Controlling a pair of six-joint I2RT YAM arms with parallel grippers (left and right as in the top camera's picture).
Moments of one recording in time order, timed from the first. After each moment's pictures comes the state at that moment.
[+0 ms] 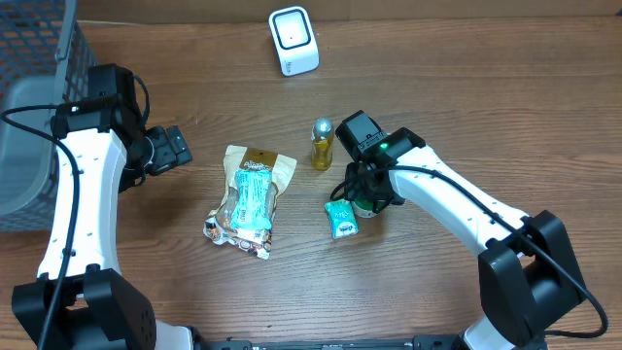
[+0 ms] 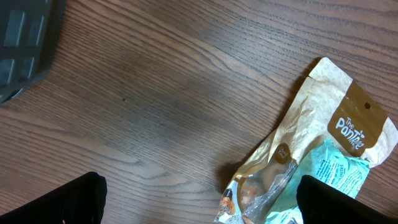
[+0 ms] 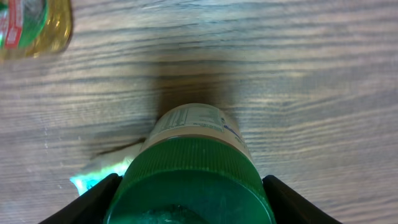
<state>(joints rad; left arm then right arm) 0.16 1.64 1.45 -1.20 -0.03 -0.32 0.56 1.78 1.27 -0.95 0.10 0.62</state>
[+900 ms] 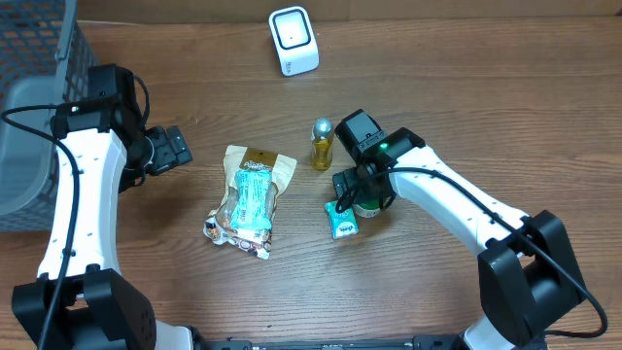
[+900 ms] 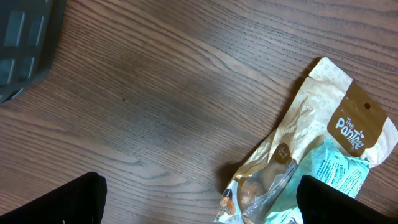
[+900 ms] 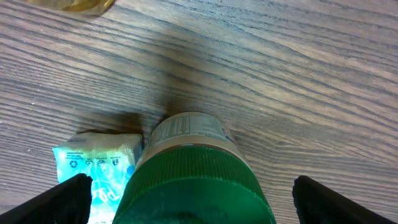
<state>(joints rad) 0.16 1.64 1.45 -1.20 -0.03 -0.32 0.56 1.78 1.27 -0.92 0.11 0.29</state>
